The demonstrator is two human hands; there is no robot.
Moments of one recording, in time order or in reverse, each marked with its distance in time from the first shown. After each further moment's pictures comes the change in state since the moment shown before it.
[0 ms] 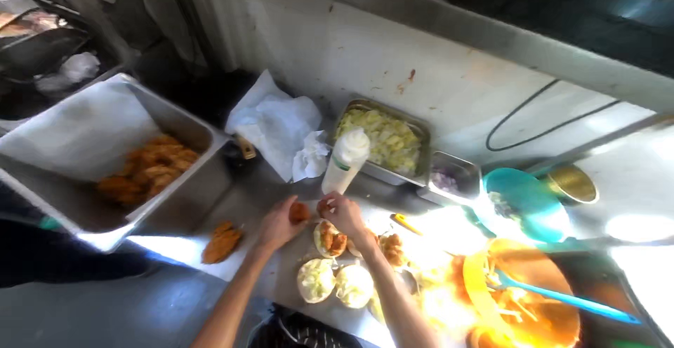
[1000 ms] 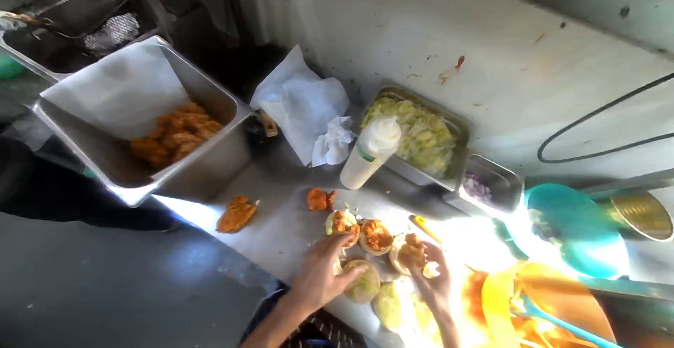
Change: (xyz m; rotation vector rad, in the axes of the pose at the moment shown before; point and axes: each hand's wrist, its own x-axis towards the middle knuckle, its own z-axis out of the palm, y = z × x) left_hand -0.115 0.076 0.053 -0.293 0.233 0.286; right_hand -0.125 0.127 -0.052 -0.044 0.452 -0.033
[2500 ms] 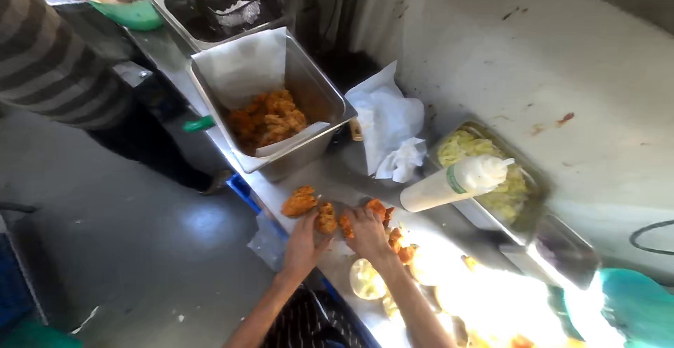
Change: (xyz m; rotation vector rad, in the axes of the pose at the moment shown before) left_hand -0.039 -0.111 -0.078 0.137 0.241 -0.534; right_hand 0.059 -0.201 0.188 -0.631 -0.902 -0.501
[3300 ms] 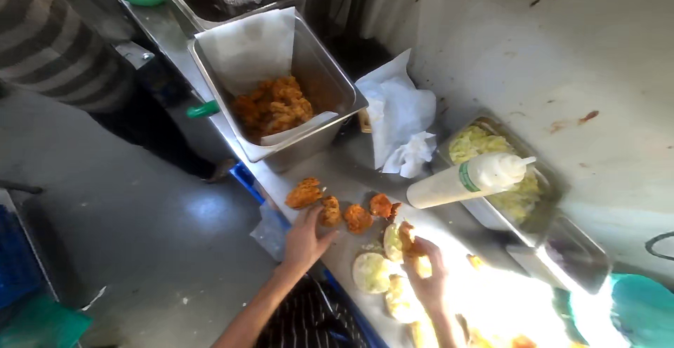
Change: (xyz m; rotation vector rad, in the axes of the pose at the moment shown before) left_hand -0.004 -0.005 -0.004 0.011 0.080 0.051; right_hand -0.117 0.089 0.059 0.470 0.785 -0.010
